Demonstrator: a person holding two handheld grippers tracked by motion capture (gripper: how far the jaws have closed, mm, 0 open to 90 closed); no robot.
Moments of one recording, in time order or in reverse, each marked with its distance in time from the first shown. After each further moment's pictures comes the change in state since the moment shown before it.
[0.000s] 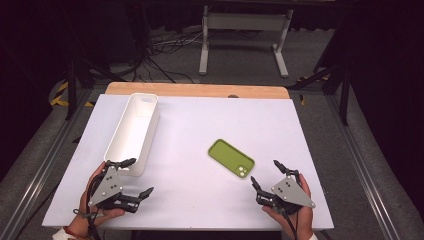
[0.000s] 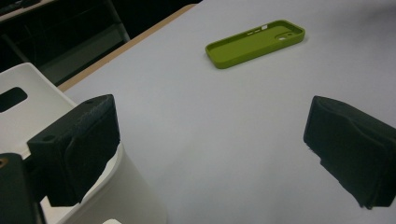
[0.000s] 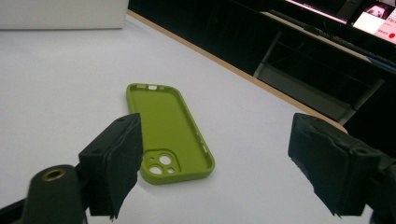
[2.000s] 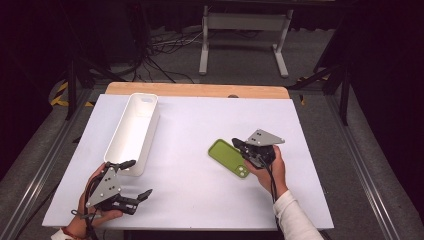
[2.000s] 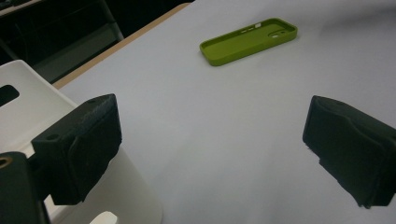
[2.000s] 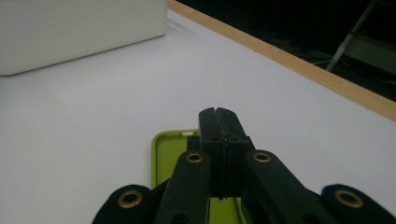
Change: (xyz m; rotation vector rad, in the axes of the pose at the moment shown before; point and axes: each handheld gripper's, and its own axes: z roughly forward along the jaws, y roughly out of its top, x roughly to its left) left arm 0.001 -0.004 -0.002 0.000 -0.022 -0.003; right arm -0.020 0.055 0.115 0.114 0.307 0.091
